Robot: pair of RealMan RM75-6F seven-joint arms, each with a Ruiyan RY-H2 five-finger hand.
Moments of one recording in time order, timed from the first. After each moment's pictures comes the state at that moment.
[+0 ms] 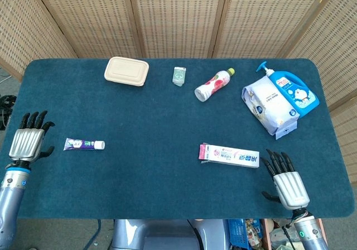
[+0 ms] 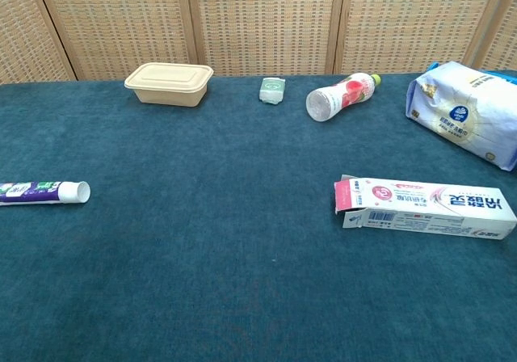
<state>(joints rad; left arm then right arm) -0.36 -1.23 -0.18 -1.49 1.14 1.11 0.45 0.14 -1.36 -0.02 -1.49 -1.62 1.42 -0.18</state>
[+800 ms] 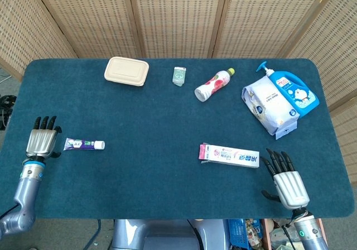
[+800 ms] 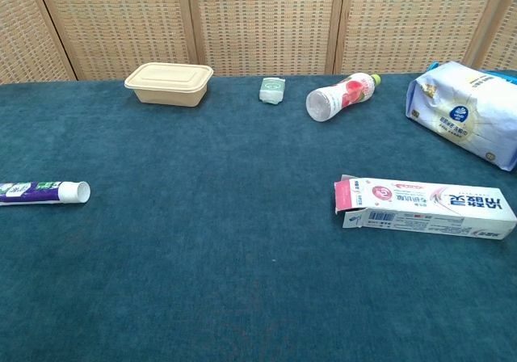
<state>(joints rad) -0.46 -1.43 -0.14 -1.23 1.01 1.00 0.56 0.14 -1.37 -0.02 -1.46 -1.63 1.43 -0.16</state>
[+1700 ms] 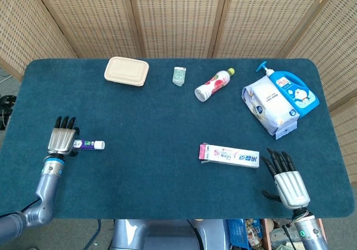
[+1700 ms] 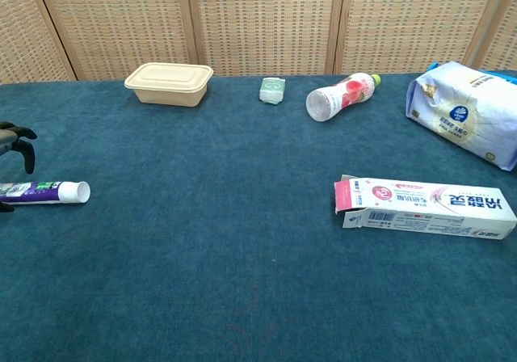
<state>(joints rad) -0.54 -1.54 -0.14 -1.20 0.95 0.99 0.64 0.14 -1.36 -0.02 -1.47 -1.63 1.44 -0.14</state>
